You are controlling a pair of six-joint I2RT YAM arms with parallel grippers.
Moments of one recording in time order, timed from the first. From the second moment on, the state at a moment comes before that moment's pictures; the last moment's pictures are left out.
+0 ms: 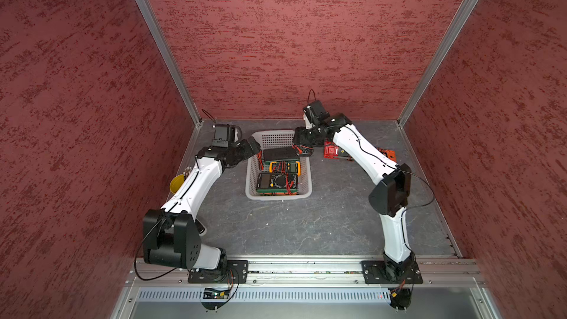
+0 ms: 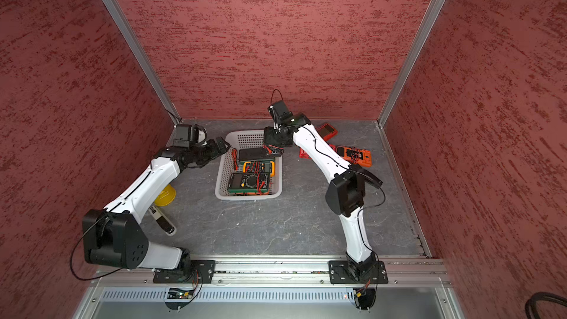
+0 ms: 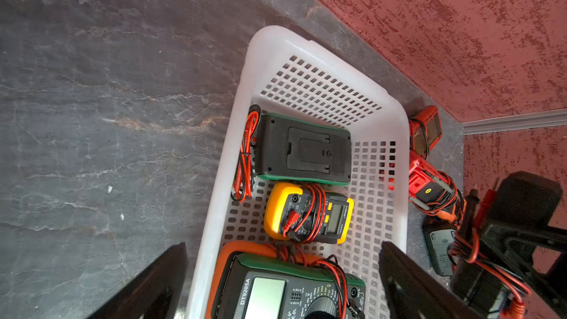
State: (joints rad) left arm -0.11 1.42 1.16 -0.56 0.22 -0.61; right arm 0.60 2.16 2.23 -1.03 -0.09 0.56
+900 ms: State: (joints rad) left arm -0.06 1.28 1.02 -0.56 0.15 -0.71; right arm 0.75 2.62 2.64 -0.87 -0.04 0.69
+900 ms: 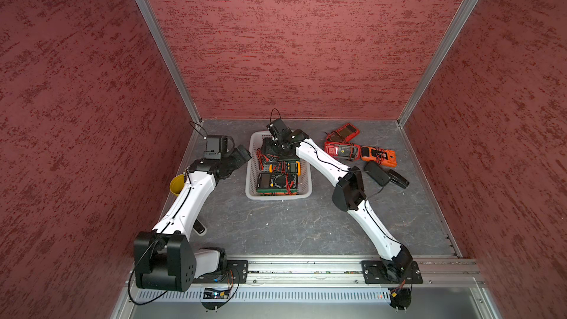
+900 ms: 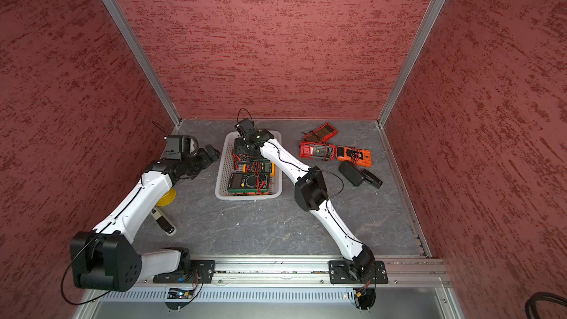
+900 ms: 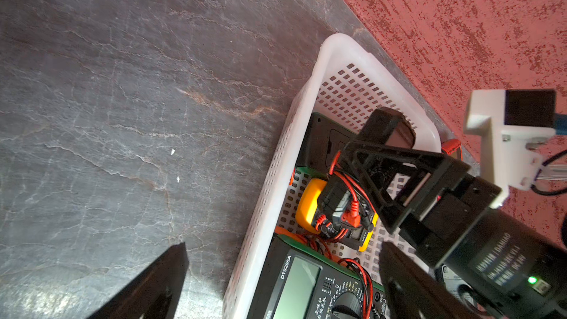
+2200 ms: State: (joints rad) left arm -0.01 1.28 1.06 -0.56 0.19 -0.68; right arm 0.72 2.37 2.64 -0.98 0.07 0.60
